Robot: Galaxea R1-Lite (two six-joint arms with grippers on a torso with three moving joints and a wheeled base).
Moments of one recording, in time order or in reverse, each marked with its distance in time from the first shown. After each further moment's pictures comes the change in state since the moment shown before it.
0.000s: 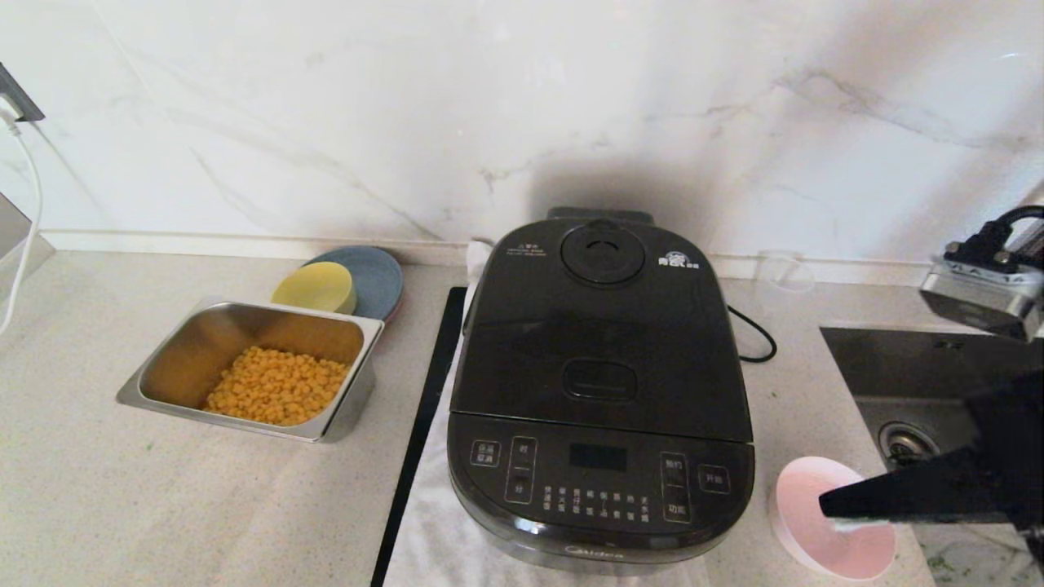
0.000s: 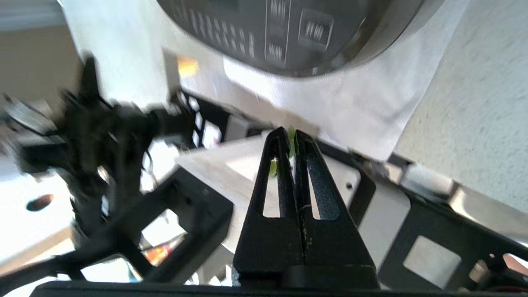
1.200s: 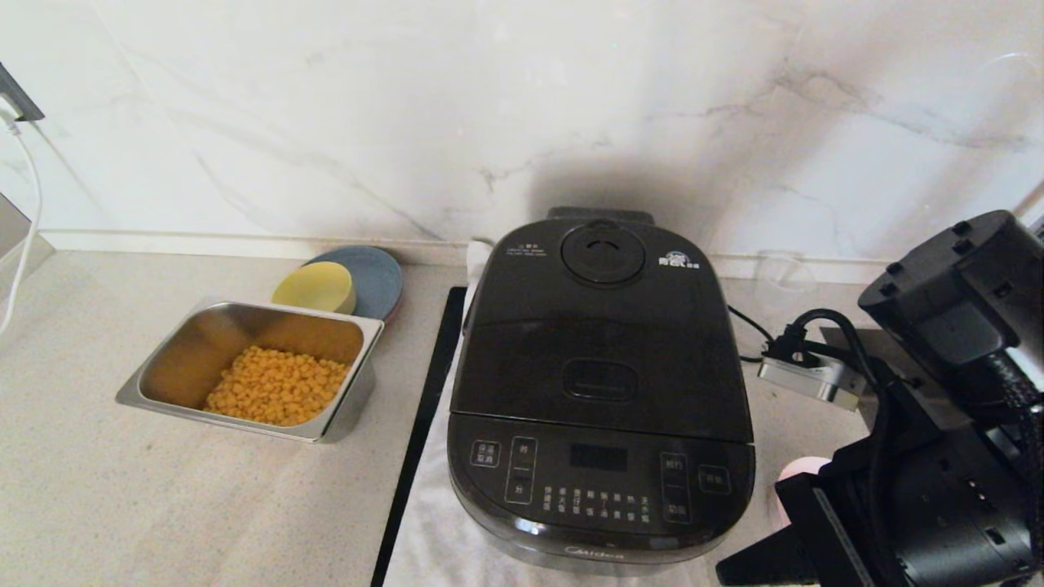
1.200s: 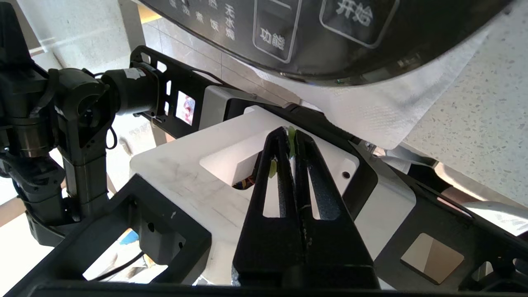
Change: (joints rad) left arm 0.000 0.000 0.000 0.000 0.000 -0.001; right arm 0.109 0.165 0.079 -0.100 -0.009 0.006
